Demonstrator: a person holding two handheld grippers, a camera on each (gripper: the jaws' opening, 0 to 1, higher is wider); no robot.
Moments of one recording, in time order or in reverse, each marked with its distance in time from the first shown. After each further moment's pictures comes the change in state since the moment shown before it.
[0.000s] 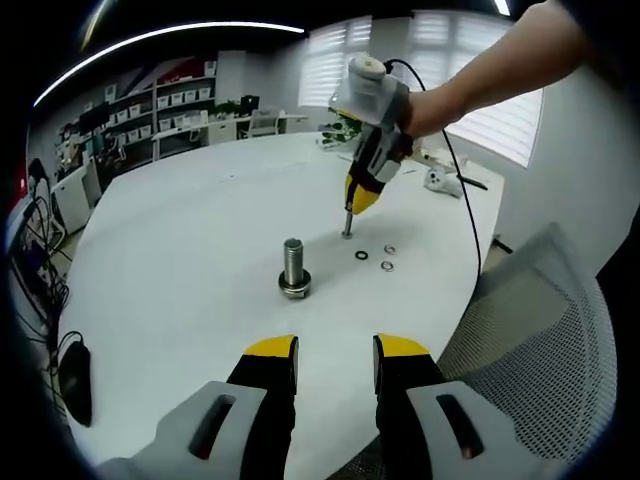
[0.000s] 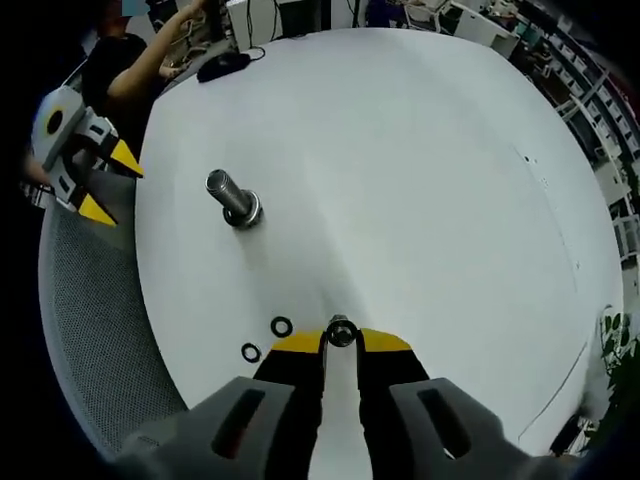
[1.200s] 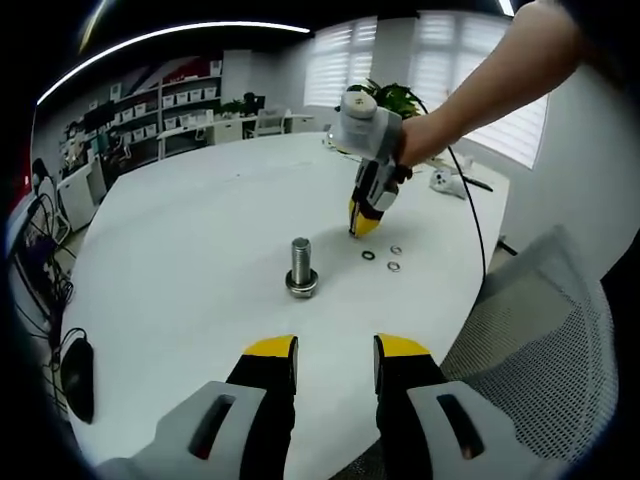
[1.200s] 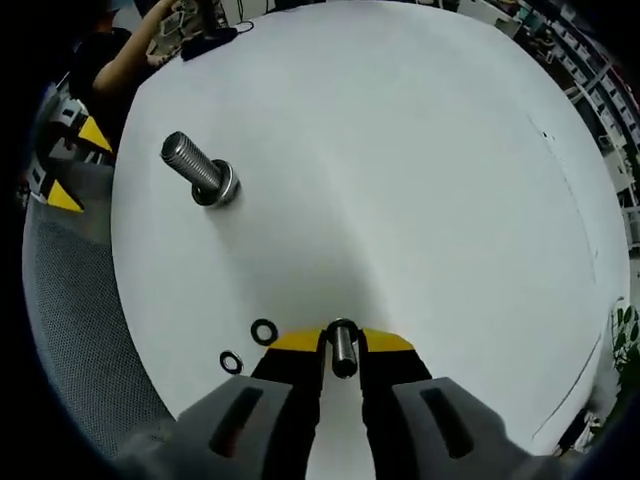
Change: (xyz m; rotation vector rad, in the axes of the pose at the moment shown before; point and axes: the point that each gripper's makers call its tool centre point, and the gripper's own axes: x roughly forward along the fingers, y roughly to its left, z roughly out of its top) left arm -0.001 0.005 -0.001 -0.009 0.000 0.023; right arm 0.035 0.001 -0.014 0.029 0.067 0.004
